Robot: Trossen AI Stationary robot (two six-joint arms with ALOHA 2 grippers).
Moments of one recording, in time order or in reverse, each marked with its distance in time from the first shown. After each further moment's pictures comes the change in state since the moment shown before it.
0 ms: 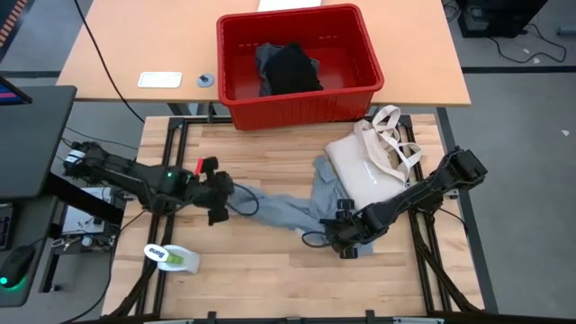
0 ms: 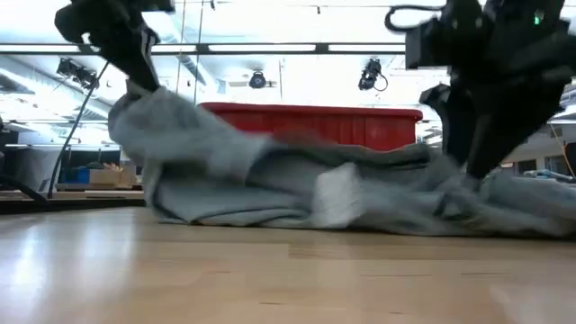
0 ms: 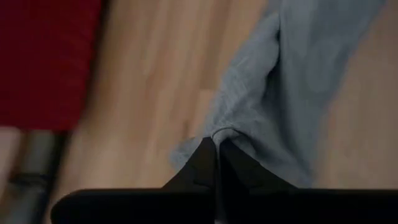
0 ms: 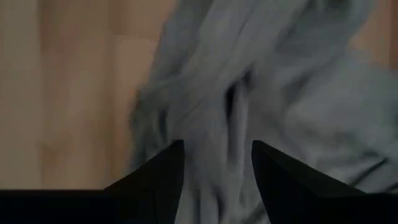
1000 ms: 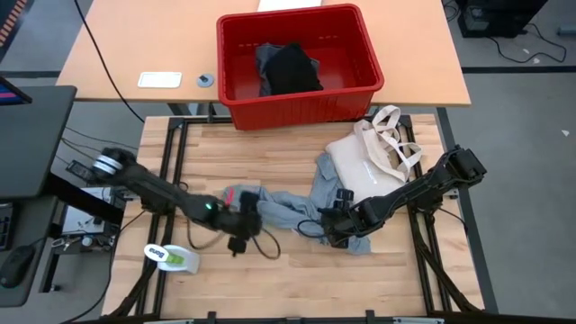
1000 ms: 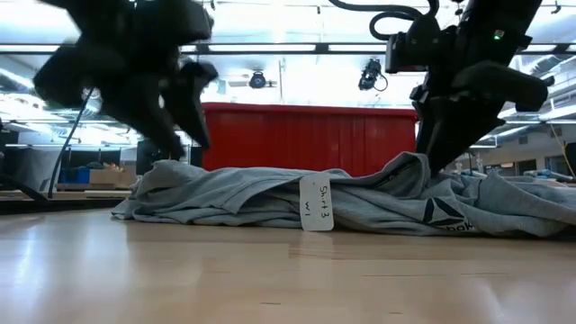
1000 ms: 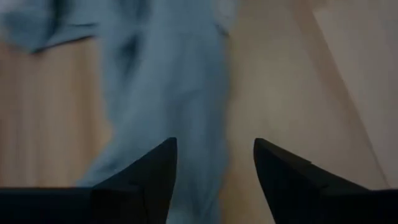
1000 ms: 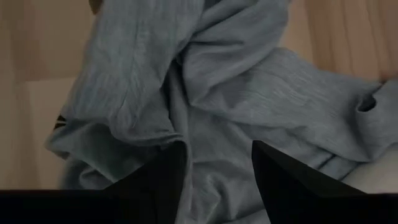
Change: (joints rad) left arm -0.105 0.377 -0.094 0.587 0.150 0.380; right arm -0.051 0.001 0.006 0.016 0.143 0.055
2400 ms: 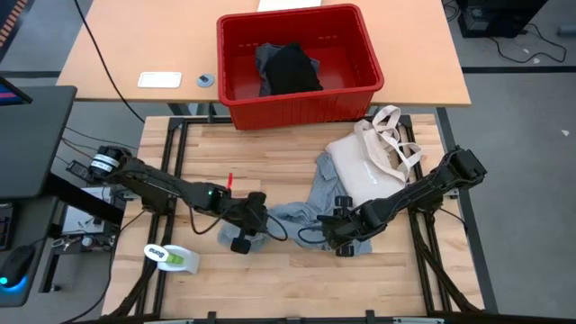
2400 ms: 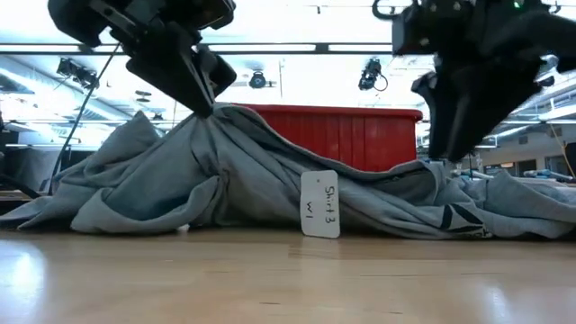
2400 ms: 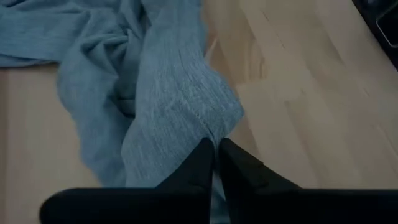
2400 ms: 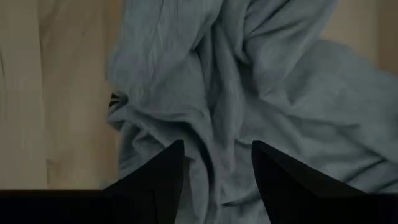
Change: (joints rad) left arm 0.118 -0.049 0.044 0.072 0.387 -0.085; right arm 0.031 -0.001 0.075 -0.069 -0.139 -0.050
